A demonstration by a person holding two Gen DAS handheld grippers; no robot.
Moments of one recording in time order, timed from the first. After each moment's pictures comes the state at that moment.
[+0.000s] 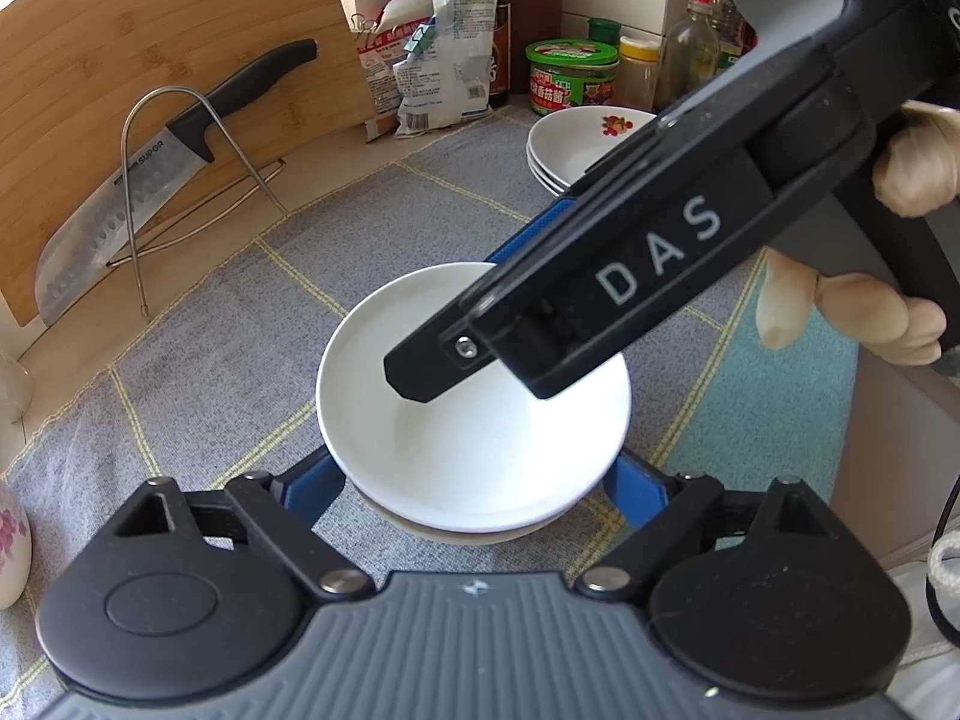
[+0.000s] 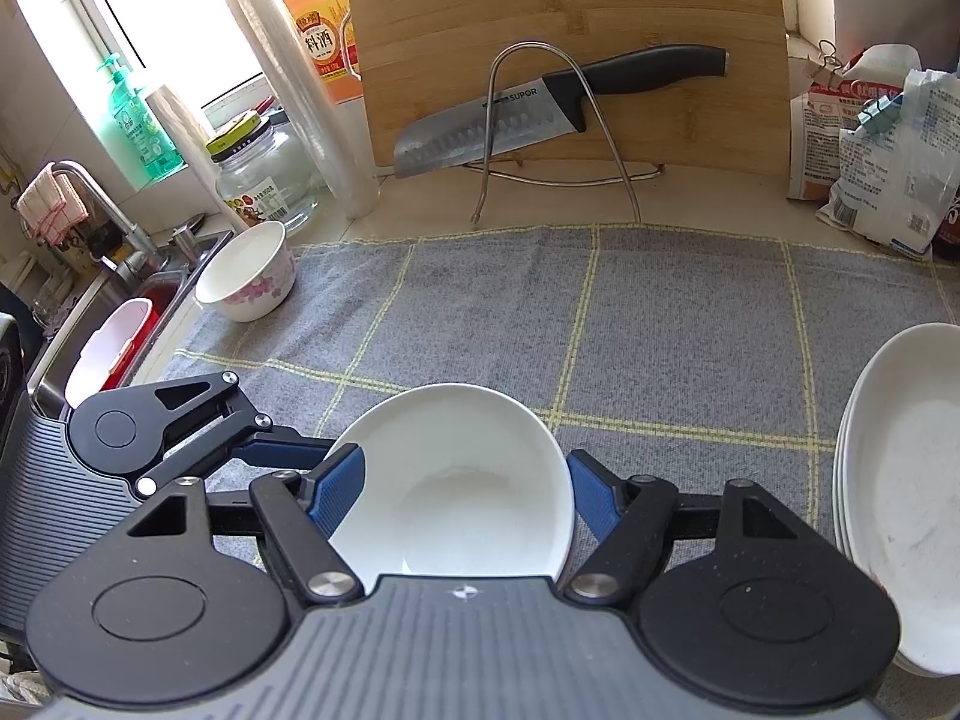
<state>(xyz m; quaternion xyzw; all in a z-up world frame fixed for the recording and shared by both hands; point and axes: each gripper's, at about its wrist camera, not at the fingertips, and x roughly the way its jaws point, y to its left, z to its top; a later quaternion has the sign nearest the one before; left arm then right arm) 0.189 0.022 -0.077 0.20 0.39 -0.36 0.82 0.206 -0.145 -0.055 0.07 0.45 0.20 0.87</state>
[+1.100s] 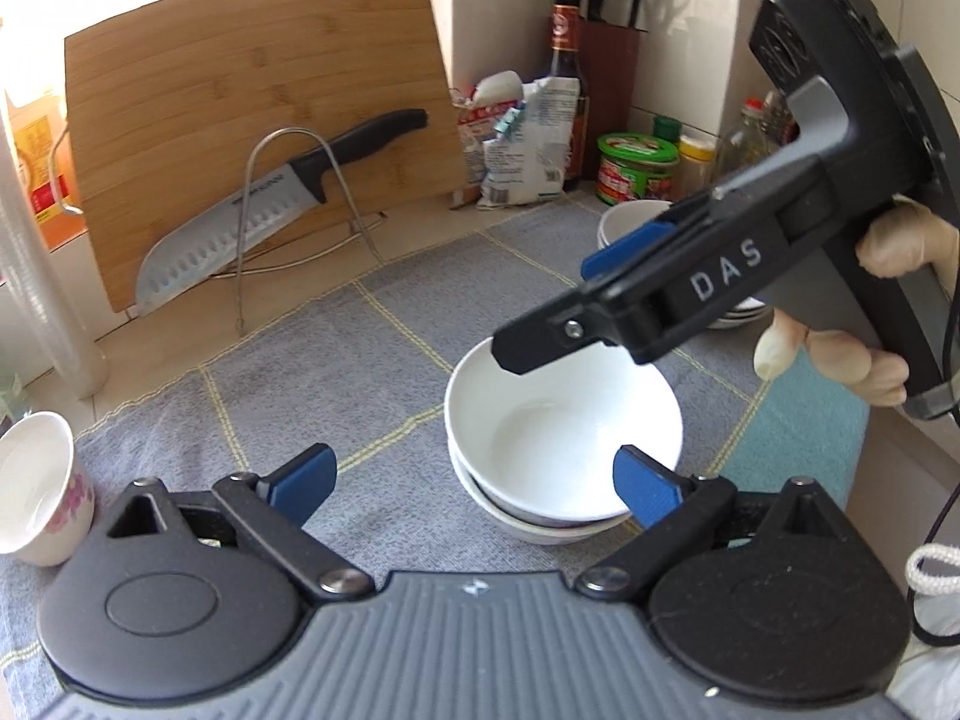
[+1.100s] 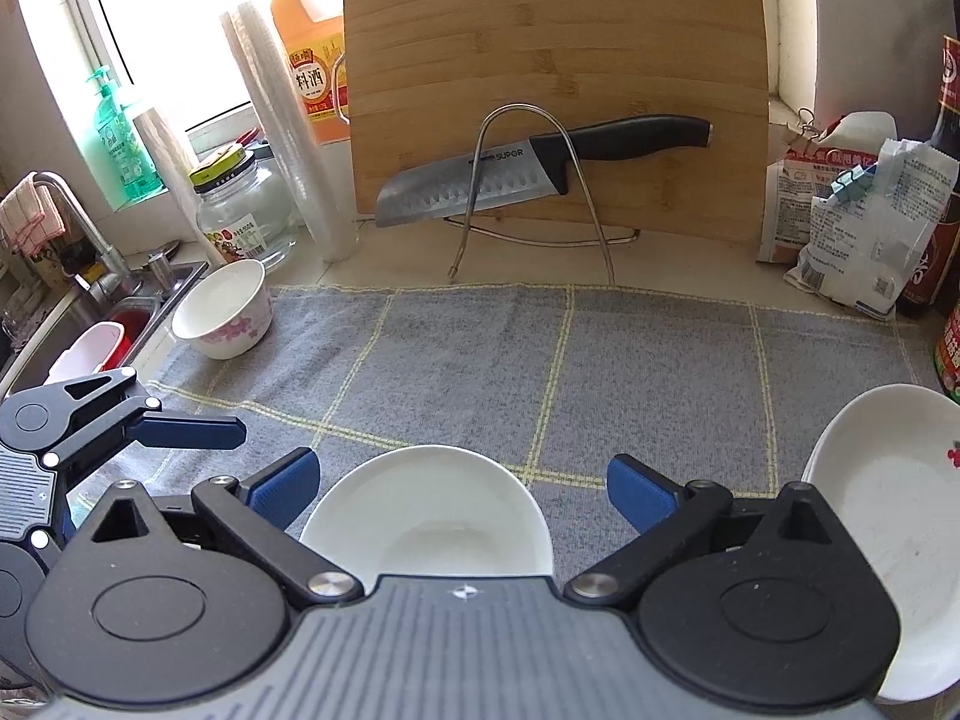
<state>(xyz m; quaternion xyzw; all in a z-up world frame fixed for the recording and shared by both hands) 0.187 0.078 -0.050 0.13 0.34 -0.32 0.88 0.207 -0.134 -0.039 0.04 0.41 0.17 0.89</state>
